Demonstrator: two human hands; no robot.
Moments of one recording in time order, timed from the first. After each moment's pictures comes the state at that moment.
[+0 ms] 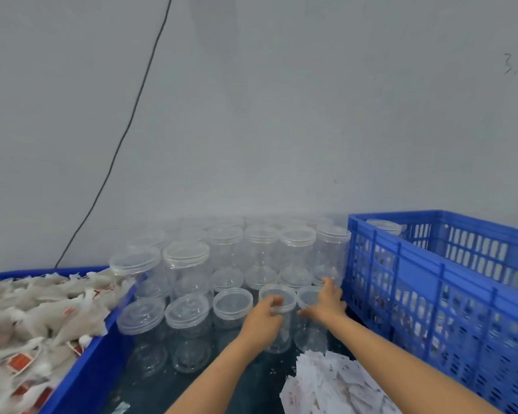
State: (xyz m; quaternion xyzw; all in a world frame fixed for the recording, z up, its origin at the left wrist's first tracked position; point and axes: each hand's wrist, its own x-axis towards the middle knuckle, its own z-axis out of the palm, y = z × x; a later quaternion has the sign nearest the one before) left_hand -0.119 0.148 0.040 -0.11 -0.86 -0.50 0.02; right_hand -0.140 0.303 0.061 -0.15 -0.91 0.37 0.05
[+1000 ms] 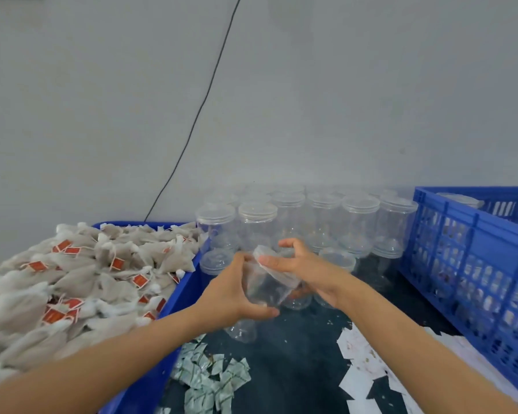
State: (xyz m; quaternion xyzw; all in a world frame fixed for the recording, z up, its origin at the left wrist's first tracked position) left_hand 0.024 -0.008 0.094 -0.14 -0.89 -0.43 0.08; right_hand -0.005 0.164 0.141 0.14 -0.81 0.55 -0.16
